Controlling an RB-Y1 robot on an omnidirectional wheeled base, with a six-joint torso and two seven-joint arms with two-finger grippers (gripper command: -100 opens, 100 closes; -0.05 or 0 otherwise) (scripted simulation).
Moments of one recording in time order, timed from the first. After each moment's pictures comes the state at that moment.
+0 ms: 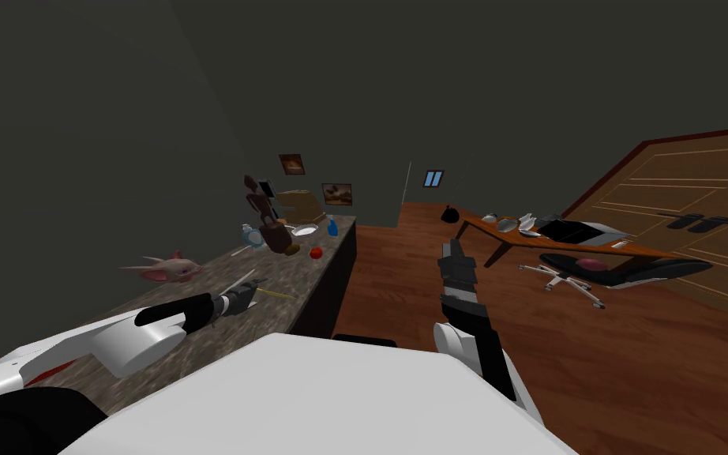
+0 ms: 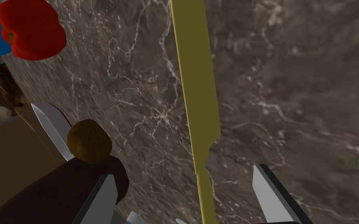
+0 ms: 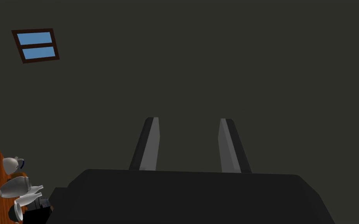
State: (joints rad) left arm 0.85 1.31 0.12 -1.89 0.80 0.22 0.29; right arm 0.49 -0.01 -0.02 -2.27 -0.05 -0.39 0.12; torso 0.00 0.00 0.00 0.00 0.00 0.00
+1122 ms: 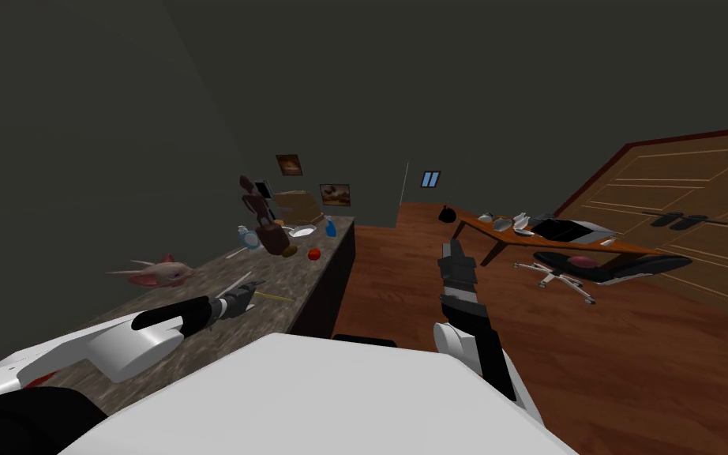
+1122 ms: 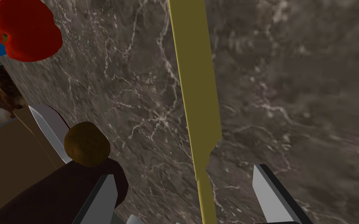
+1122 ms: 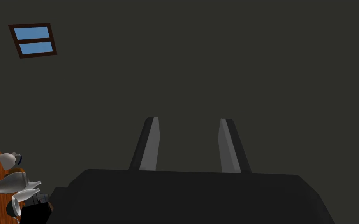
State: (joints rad) left arm 0.85 1.31 0.10 -1.86 0.80 0.20 0.28; right arm 0.49 -0.01 -0.02 -2.27 -0.05 -0.39 0.12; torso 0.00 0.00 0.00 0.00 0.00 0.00
